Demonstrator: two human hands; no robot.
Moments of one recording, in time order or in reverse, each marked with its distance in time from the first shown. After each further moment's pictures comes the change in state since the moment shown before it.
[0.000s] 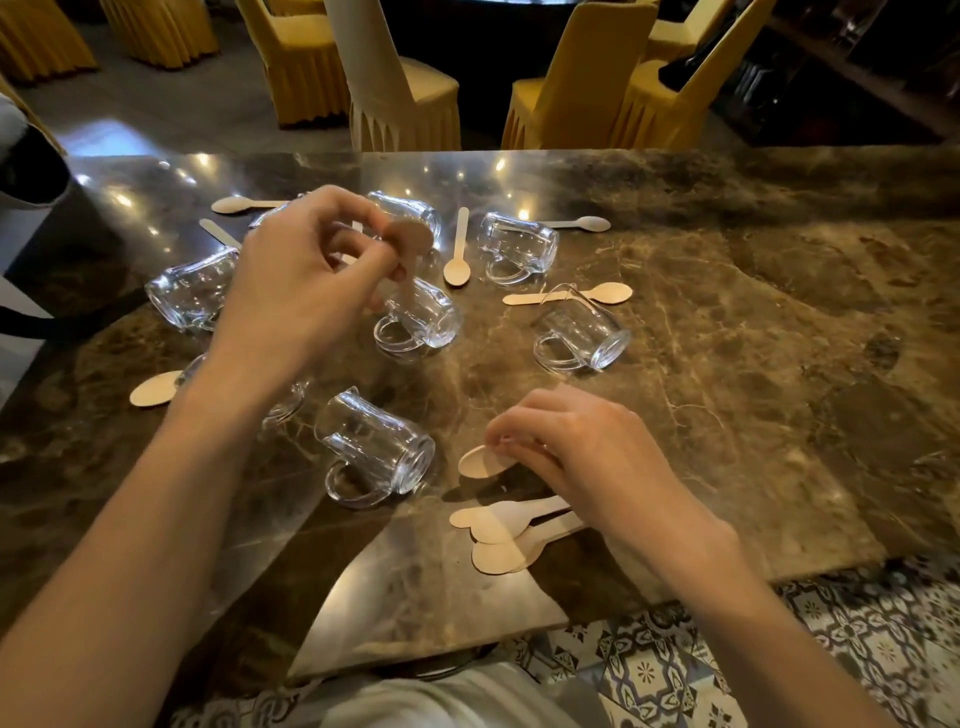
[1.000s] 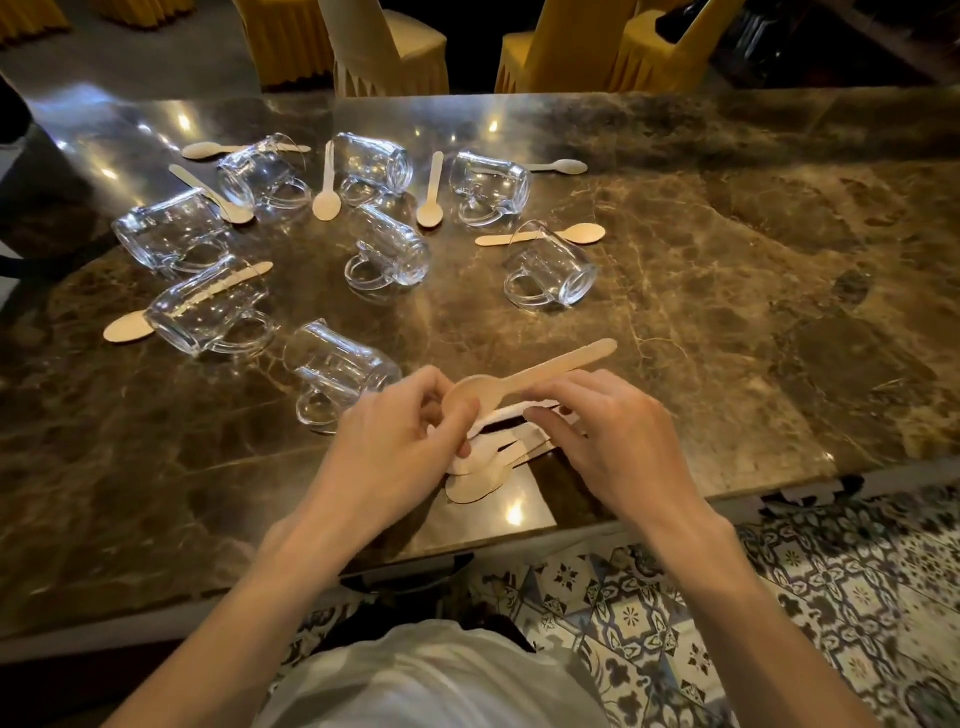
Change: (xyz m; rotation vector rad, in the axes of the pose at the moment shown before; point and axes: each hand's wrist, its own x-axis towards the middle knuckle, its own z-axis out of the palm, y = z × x) left_hand -0.135 -0.017 0.070 0.110 -0.359 -0.116; right_hand -0.064 0.024 0.024 0.001 0.250 0.148
